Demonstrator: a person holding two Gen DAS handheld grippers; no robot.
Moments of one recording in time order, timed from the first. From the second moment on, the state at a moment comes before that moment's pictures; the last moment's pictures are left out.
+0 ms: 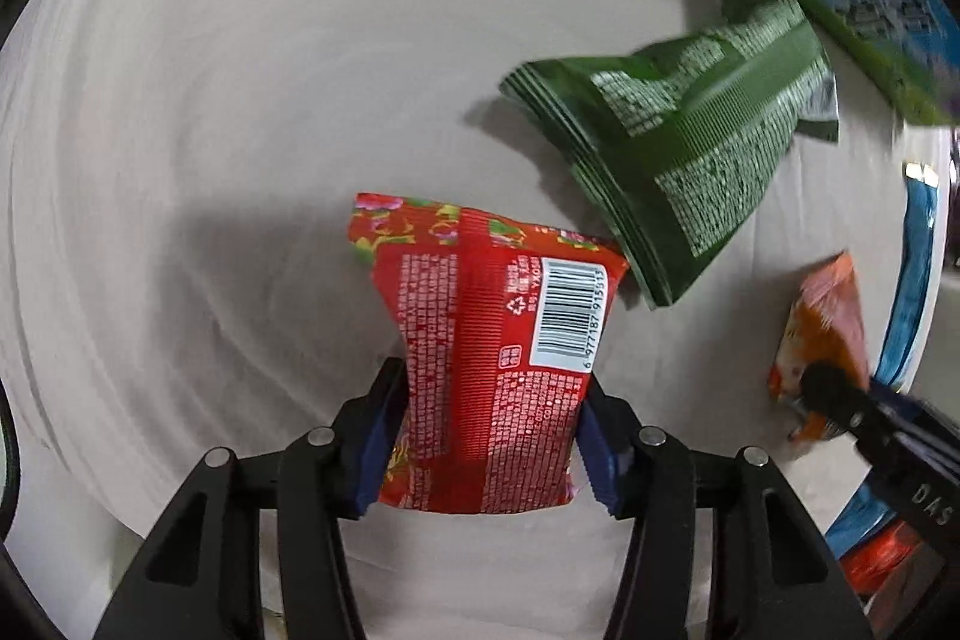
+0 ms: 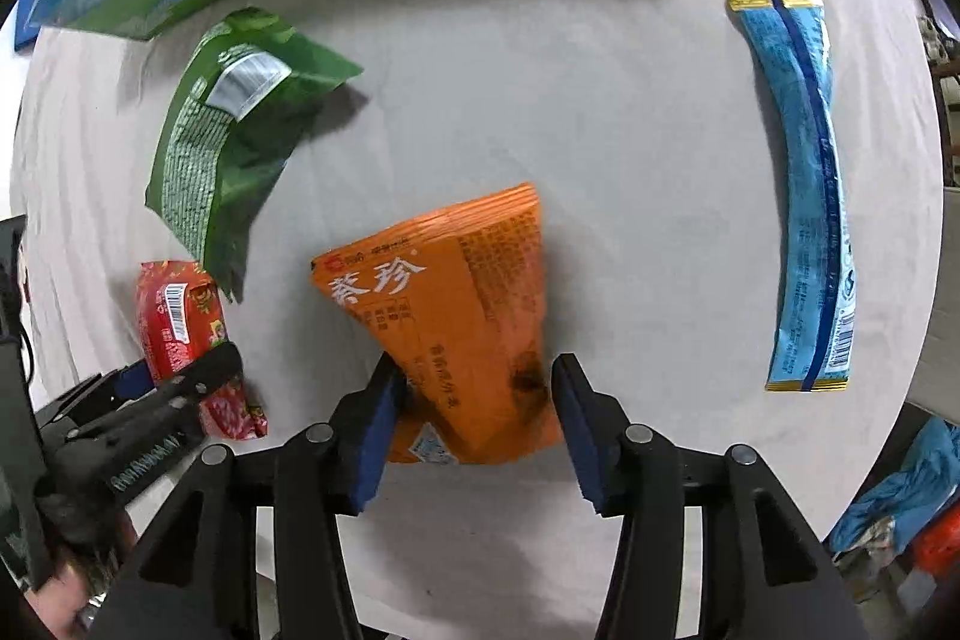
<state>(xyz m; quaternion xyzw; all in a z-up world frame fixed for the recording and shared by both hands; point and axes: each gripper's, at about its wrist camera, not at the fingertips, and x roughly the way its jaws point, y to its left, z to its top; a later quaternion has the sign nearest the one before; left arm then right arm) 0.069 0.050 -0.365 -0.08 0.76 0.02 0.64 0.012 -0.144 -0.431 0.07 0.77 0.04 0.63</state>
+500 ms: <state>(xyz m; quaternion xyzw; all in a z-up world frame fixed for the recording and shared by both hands) 0.026 0.029 -0.330 -0.03 0.73 0.02 0.69 0.018 -0.127 -0.413 0.03 0.75 0.03 0.65</state>
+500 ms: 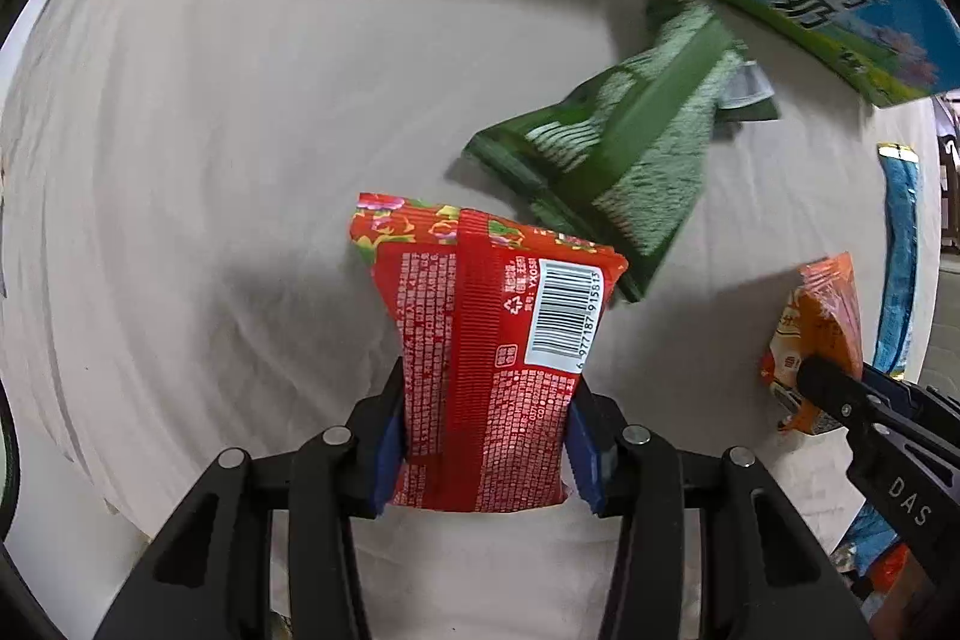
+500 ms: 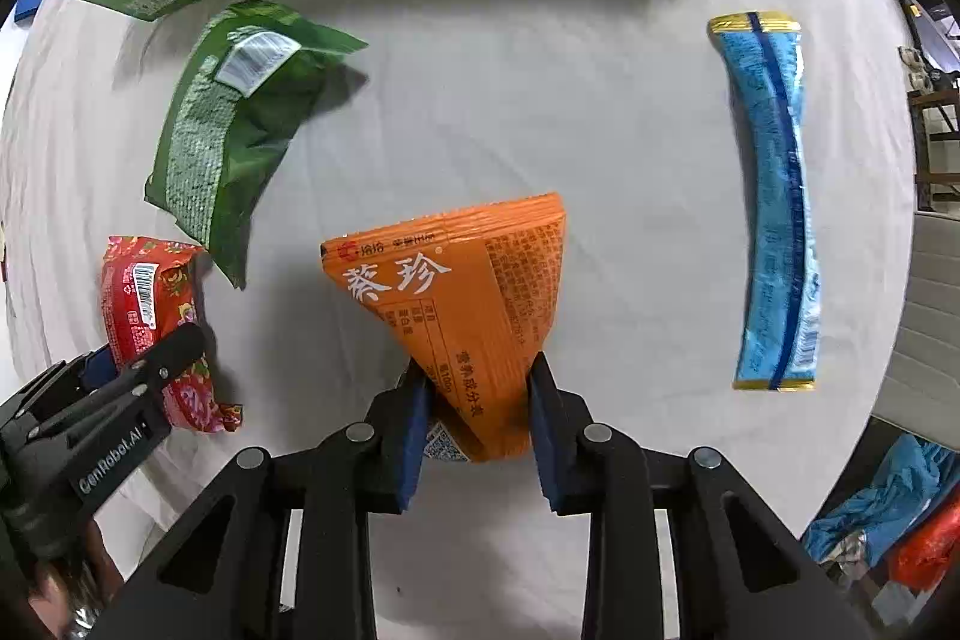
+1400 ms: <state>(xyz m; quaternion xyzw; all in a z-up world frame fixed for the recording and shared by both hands) 0.090 -0.004 -0.114 -0.04 0.59 -0.06 0.81 0.047 -0.172 -0.232 0.10 0.64 0.02 0.76</state>
